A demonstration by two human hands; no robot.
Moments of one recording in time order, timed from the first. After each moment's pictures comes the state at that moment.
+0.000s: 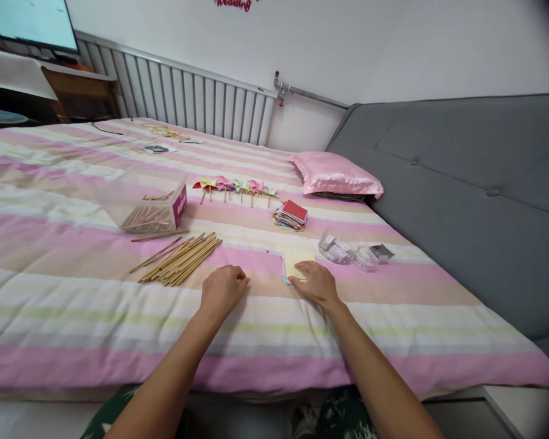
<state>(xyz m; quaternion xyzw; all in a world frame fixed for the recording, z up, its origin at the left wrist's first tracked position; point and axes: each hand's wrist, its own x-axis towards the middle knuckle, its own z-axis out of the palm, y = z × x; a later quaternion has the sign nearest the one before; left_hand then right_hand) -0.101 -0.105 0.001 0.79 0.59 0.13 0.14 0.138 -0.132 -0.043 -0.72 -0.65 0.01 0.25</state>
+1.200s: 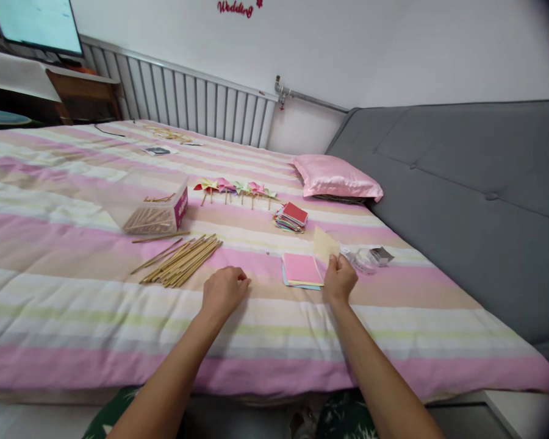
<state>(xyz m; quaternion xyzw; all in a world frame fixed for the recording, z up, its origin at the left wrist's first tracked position) -0.102 -0.105 -0.002 0.76 0.58 0.20 0.20 0.159 -0.126 -0.038 -0.78 -0.41 -0.14 0.45</state>
